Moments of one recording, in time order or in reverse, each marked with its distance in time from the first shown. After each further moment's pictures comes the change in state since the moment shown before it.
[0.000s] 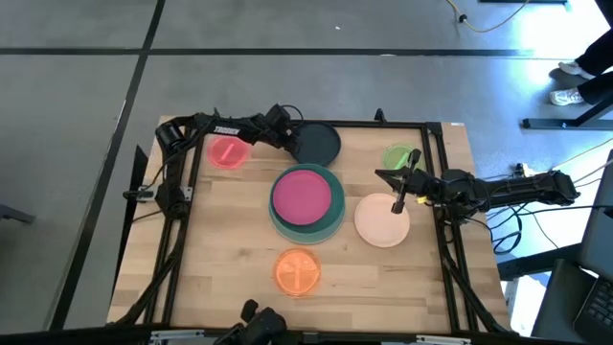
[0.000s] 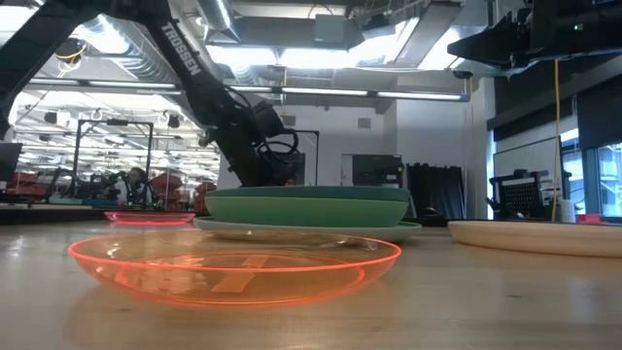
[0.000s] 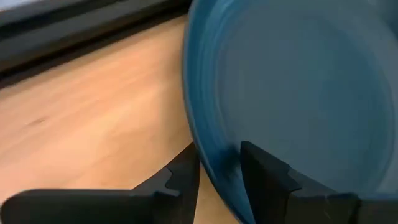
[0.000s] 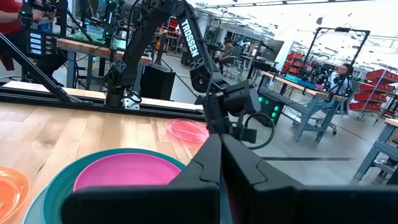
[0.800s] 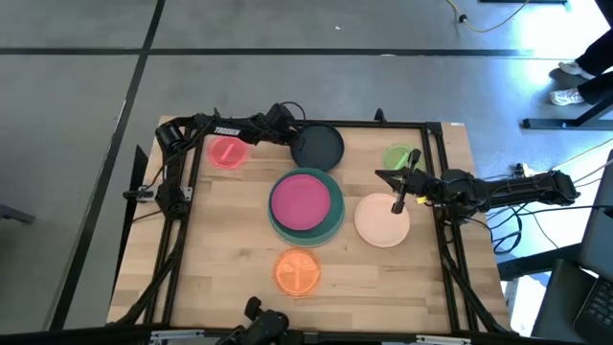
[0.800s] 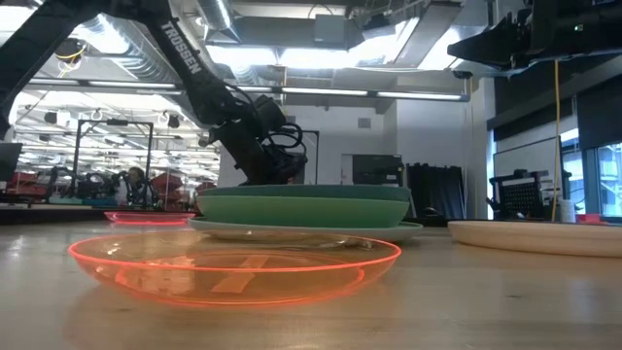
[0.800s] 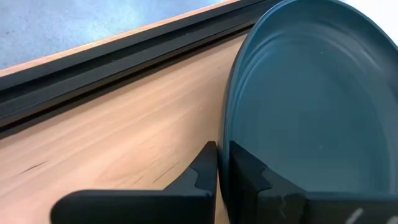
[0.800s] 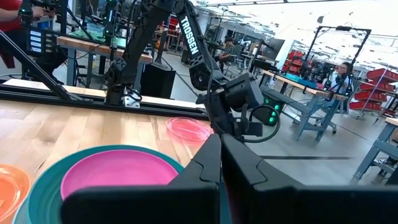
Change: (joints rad) left arm -0.017 0.000 0.002 0.095 -0.055 0.001; right arm 0.000 0.000 0.000 -0.008 0.000 0.000
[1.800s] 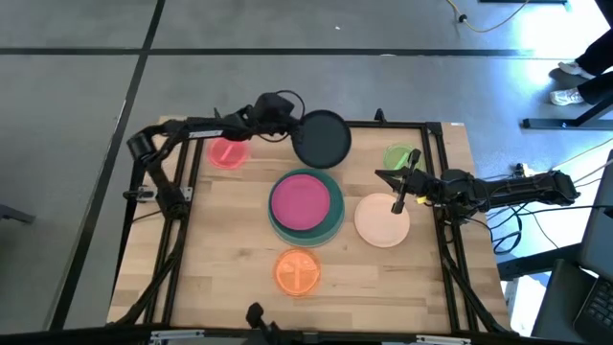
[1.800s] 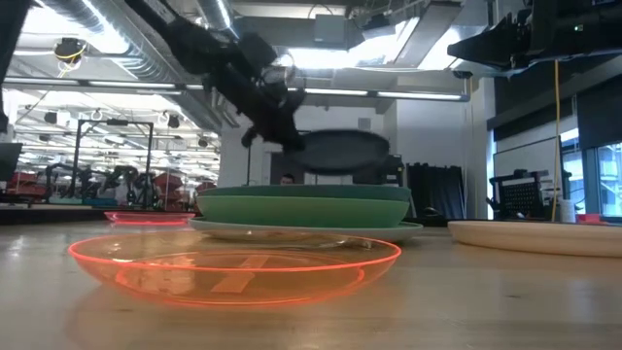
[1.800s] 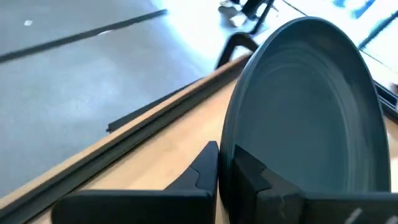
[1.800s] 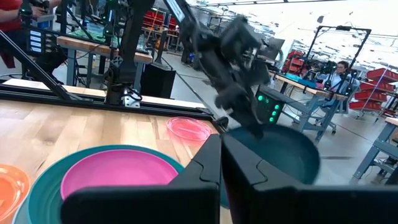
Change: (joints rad) left arm -0.062 -0.272 -0.003 0.004 -0.005 0.115; right arm 0.000 0.000 0.000 -0.001 0.000 0.000
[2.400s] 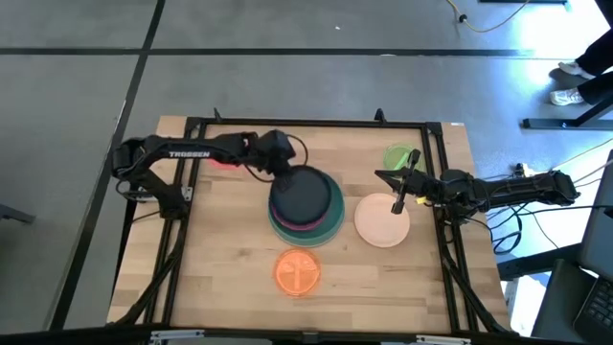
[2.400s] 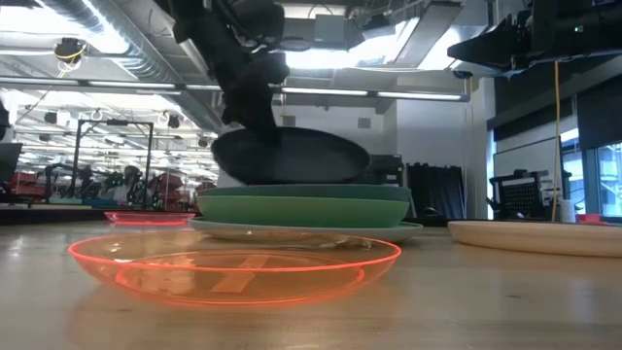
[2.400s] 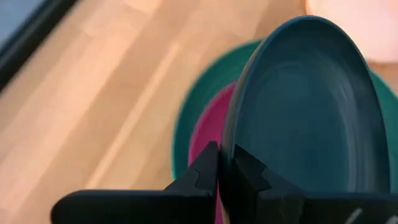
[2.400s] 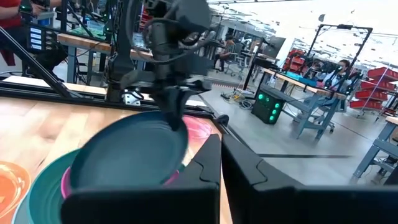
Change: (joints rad) left arm -0.315 -0.166 0.002 -0.556 -0.061 0.112; right arm 0.000 0.000 0.000 -0.009 0.000 0.000
